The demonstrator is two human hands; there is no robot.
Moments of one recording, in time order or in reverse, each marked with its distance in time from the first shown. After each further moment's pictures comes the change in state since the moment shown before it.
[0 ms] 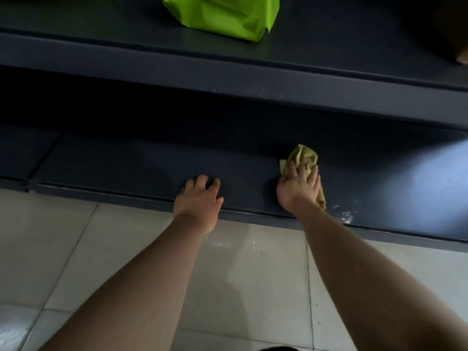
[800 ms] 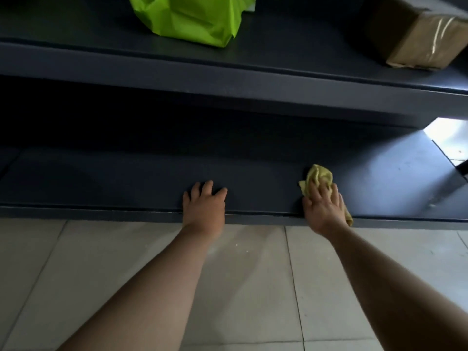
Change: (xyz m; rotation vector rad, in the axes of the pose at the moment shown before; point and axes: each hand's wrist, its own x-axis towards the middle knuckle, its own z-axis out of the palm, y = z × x) left_hand 0.000 0.043 0.015 -0.090 0.061 0.140; right_hand -0.034 0.118 -0.015 -0.101 0.060 0.044
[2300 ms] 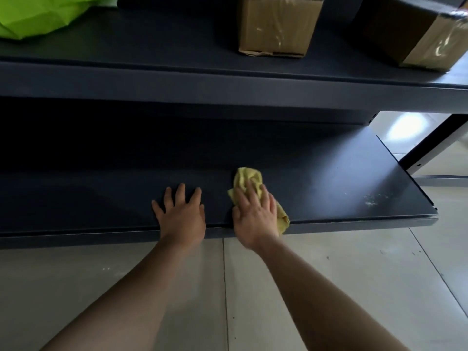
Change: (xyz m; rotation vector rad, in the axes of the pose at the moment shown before) left_hand 0.034 0.142 0.045 -0.020 0.105 -0.113; right_hand 0.005 0.040 0.000 0.099 0.093 -0.277
